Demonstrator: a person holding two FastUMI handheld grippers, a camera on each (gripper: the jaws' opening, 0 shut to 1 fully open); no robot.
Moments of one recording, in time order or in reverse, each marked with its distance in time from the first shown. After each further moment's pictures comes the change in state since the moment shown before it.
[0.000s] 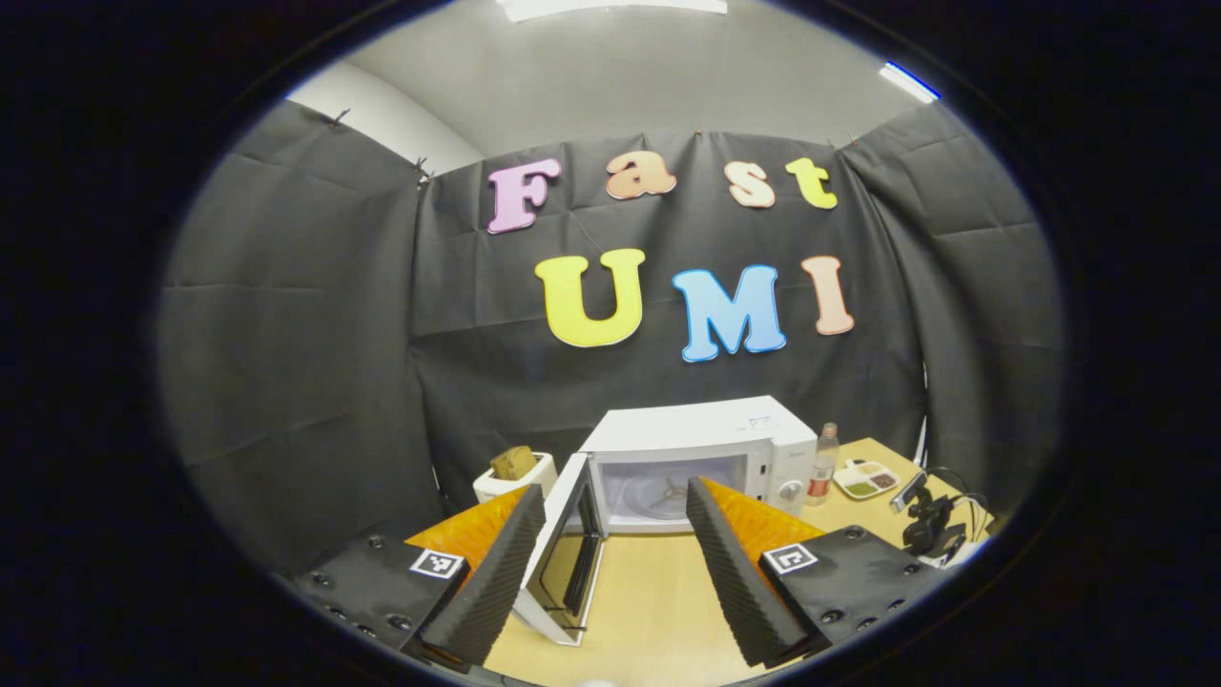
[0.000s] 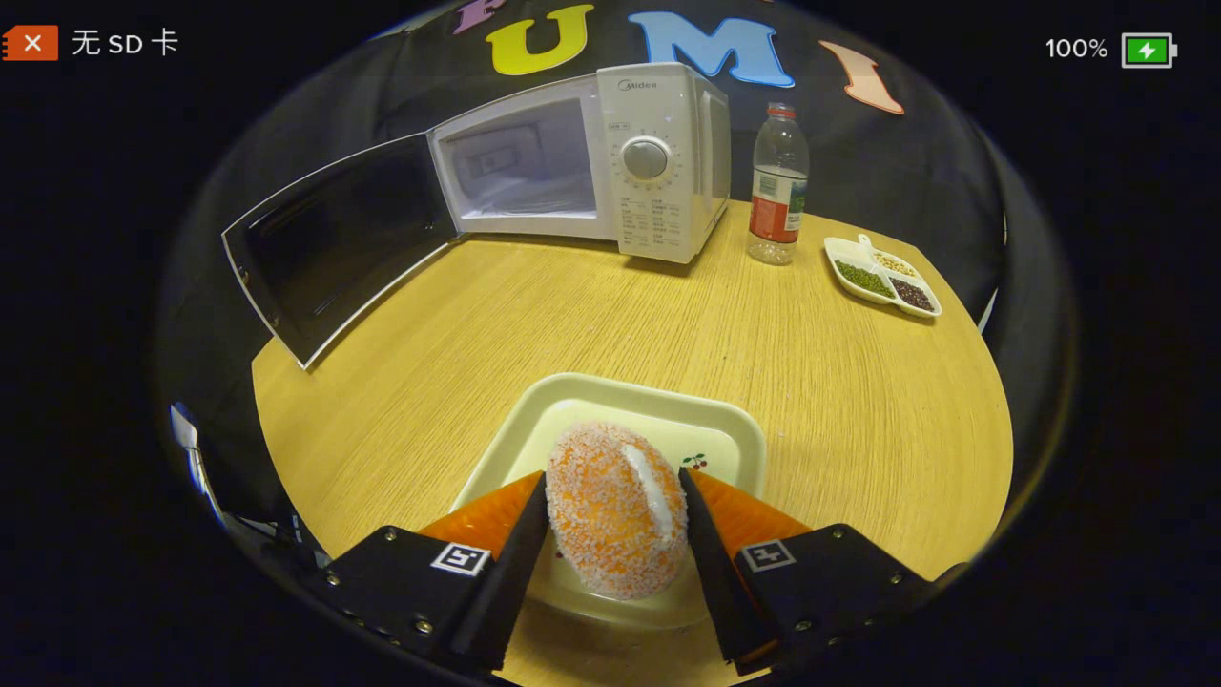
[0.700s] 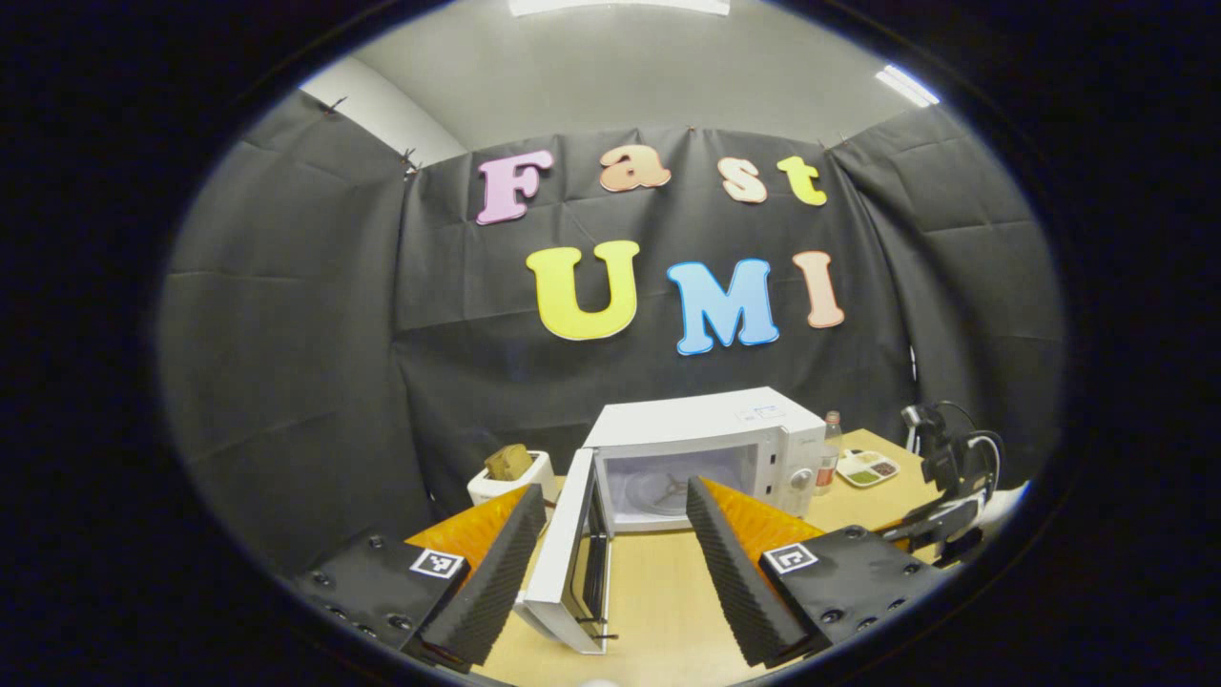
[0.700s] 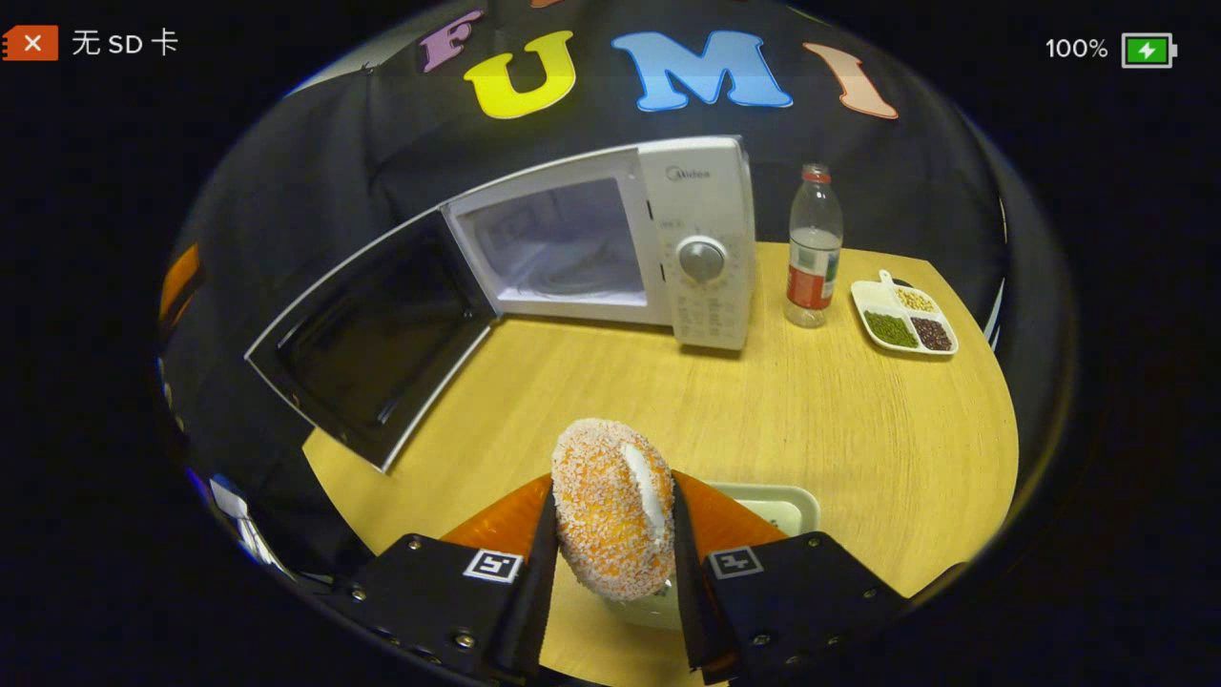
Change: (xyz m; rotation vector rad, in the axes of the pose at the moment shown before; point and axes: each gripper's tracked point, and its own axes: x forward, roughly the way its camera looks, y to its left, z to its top) left arm 0.026 0.037 -0.026 -0.001 -0.008 -0.096; right arm -0.026 0.085 0.131 0.155 -0.122 0.081
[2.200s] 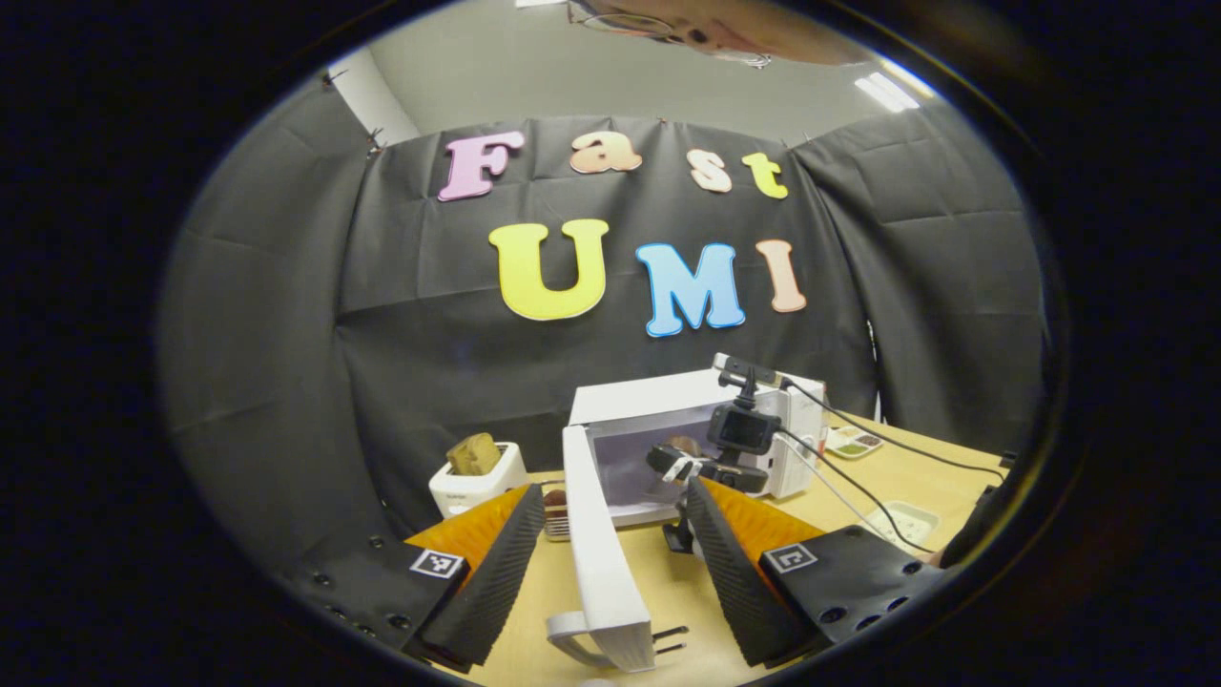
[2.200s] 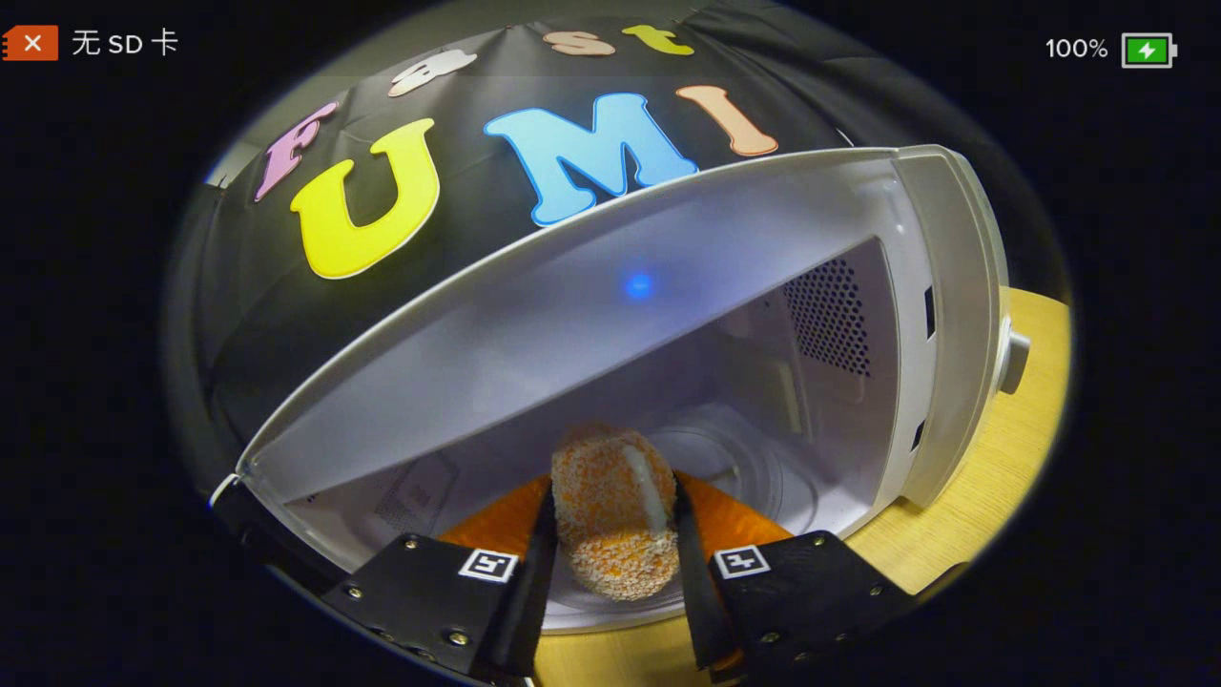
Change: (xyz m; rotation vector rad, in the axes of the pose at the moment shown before) left arm 0.063 0.046 -0.079 -0.008 -0.011 -0.172; right arm 0.266 0.031 0.212 0.415 -0.615 -0.430
